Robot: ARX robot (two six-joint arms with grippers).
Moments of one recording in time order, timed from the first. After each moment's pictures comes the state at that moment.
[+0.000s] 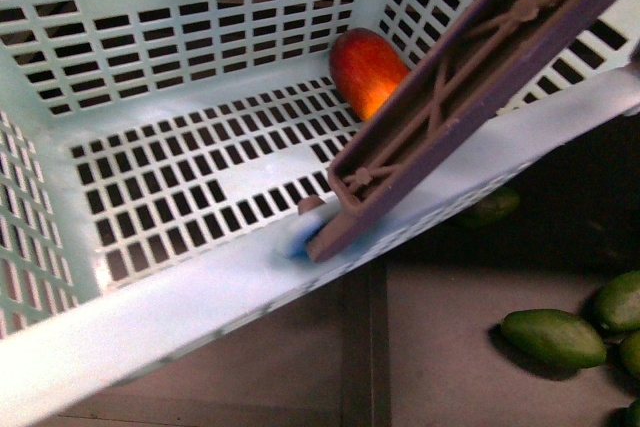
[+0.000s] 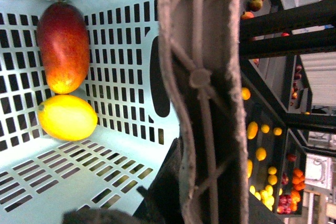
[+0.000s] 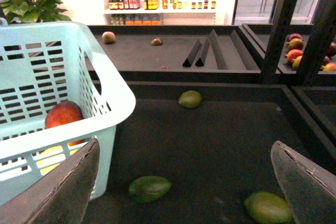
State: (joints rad) left arm -0.66 1.51 1.29 -0.33 0.01 -1.19; right arm 0.00 0.00 0.02 0.00 0.00 0.00
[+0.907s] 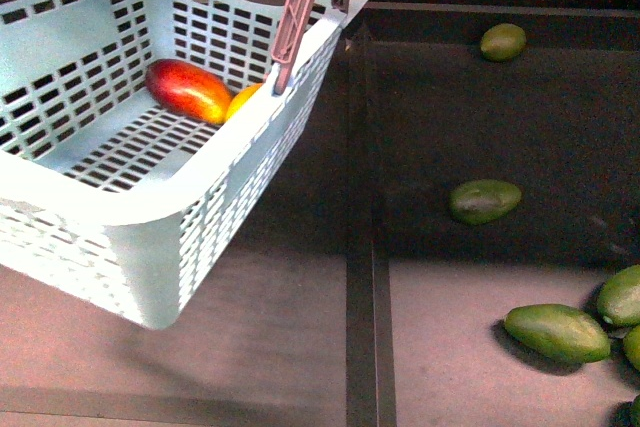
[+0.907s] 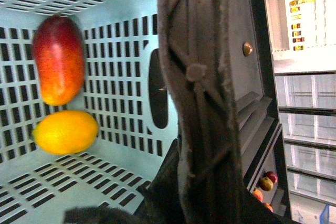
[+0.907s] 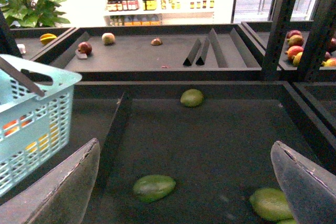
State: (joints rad) left arm -0.37 1.89 1.40 -0.09 -0.35 -1.47; right arm 0.00 0.00 0.02 0.00 0.00 0.00
